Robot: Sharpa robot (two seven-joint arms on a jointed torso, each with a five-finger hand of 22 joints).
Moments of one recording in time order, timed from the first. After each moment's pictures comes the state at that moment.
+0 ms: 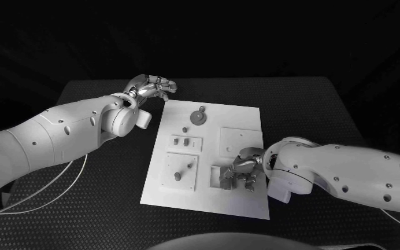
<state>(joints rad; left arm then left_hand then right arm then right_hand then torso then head) 1.23 -0.67 -0.12 1.12 -0.22 -0.22 0.30 1.07 -0.11 0.52 -0.25 0.08 0.87 0.18 0.25 0.55 1.19 0.11 0.09 0.21 1.05 0.00 0.96 0.35 0.02 0.81 -0.09 0.65 1.28 1.15 -0.83 -0.21 1.73 -0.75 -0.11 -0.58 0.77 -0.14 0.75 -0.18 0.05 1.00 0.10 0.35 0.52 1.03 -0.01 1.25 1.04 1.22 -0.11 1.39 0.84 0.25 1.27 0.00 0.58 1.31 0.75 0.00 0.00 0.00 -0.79</state>
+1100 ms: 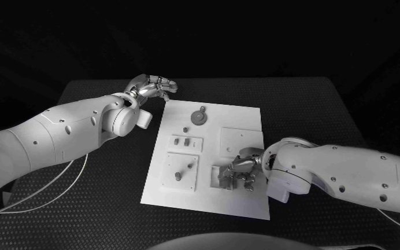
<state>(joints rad) 1.23 -0.67 -0.12 1.12 -0.22 -0.22 0.30 1.07 -0.11 0.52 -0.25 0.08 0.87 0.18 0.25 0.55 1.19 0.11 0.09 0.21 1.05 0.00 0.96 0.36 0.02 0.81 -0.09 0.65 1.28 1.15 -0.82 -0.21 1.71 -0.75 -0.11 -0.58 0.74 -0.18 0.75 -0.16 0.05 1.00 0.10 0.34 0.52 1.04 -0.01 1.23 1.05 1.22 -0.11 1.38 0.85 0.25 1.27 0.00 0.58 1.31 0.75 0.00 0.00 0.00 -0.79</state>
